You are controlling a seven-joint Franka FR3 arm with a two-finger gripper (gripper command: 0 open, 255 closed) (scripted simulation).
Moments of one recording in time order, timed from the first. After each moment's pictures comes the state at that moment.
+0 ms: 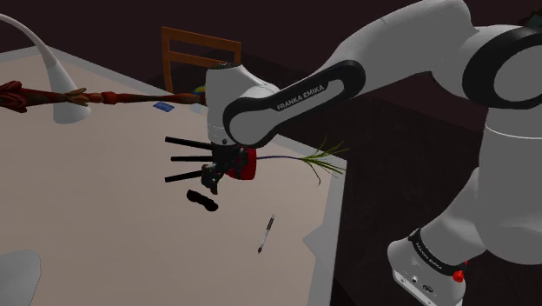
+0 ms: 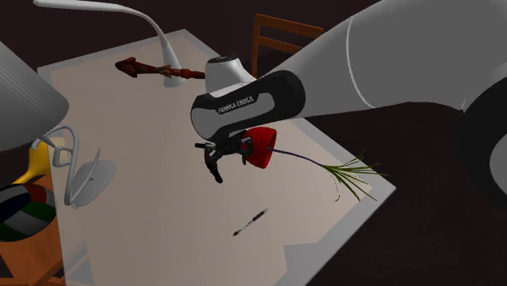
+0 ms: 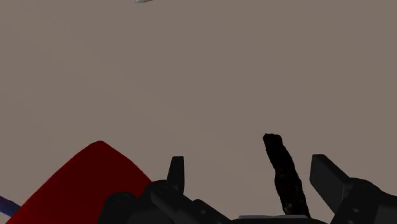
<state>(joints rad) 0.36 0.54 0.33 -1.77 -0.04 2.16 0.46</state>
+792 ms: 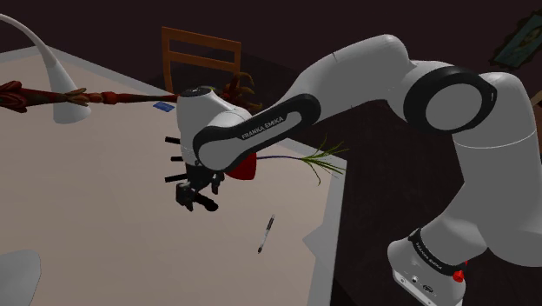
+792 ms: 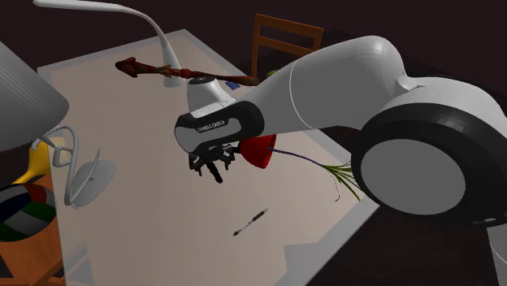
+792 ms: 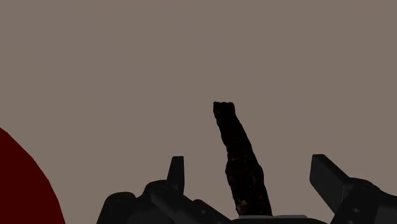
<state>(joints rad) 0.45 0.80 0.32 -1.51 -0.09 2.17 0.49</state>
